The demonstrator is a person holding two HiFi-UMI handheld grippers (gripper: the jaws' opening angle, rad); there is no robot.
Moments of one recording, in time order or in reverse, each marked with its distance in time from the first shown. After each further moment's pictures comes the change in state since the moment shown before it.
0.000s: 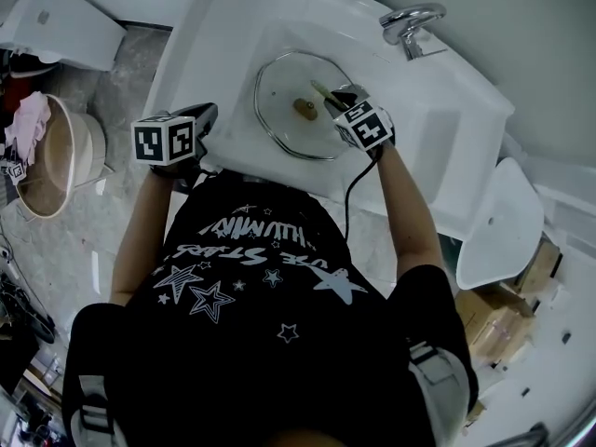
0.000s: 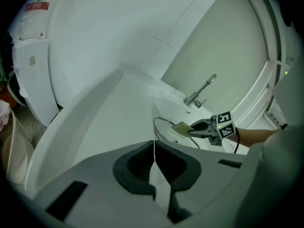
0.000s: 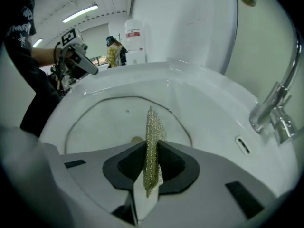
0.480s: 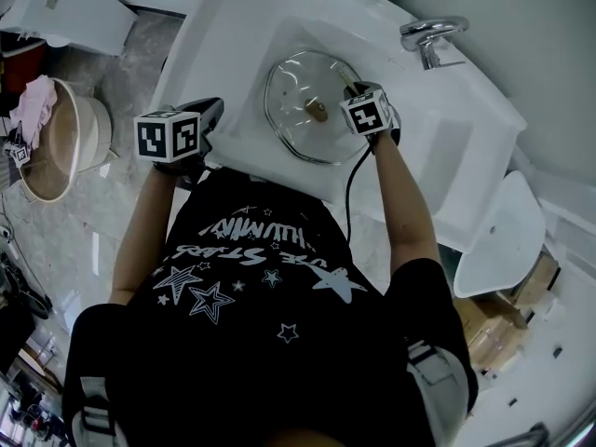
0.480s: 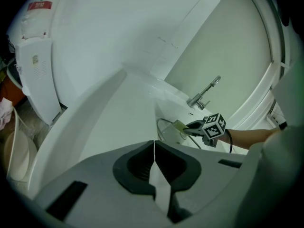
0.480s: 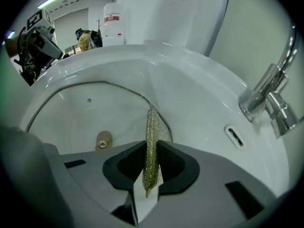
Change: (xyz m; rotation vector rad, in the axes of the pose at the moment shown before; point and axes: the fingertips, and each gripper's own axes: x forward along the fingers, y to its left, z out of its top) left arm 0.002 0.007 0.007 -0.027 0.001 0.017; right arm 0.037 -0.057 -0.020 0.098 0.135 -0.208
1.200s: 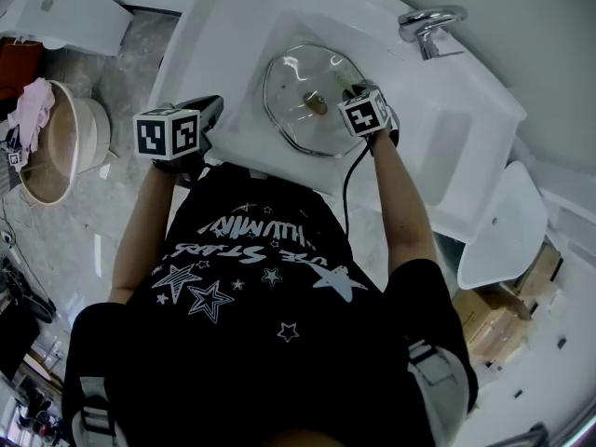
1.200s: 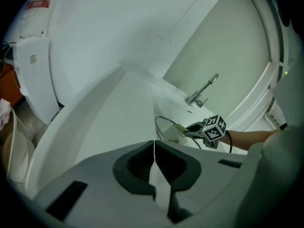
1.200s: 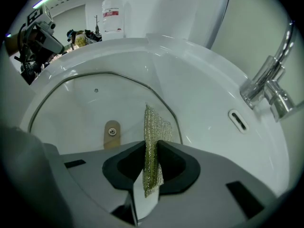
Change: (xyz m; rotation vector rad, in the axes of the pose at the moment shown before) left arm 0.000 -0.002 -0.008 0.011 0.019 -0.015; right arm -0.005 0.018 -0.022 0.013 0.055 0.007
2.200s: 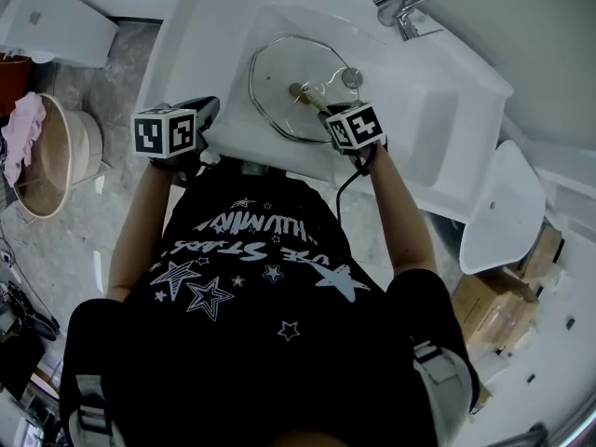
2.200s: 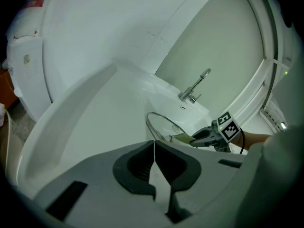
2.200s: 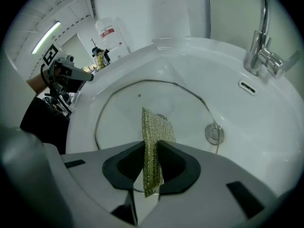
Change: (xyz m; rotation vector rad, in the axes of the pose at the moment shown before) left arm -0.002 -0.023 -0.015 0.041 0.019 -0.046; right arm -0.066 0.082 -0.028 0.197 0.017 0.304
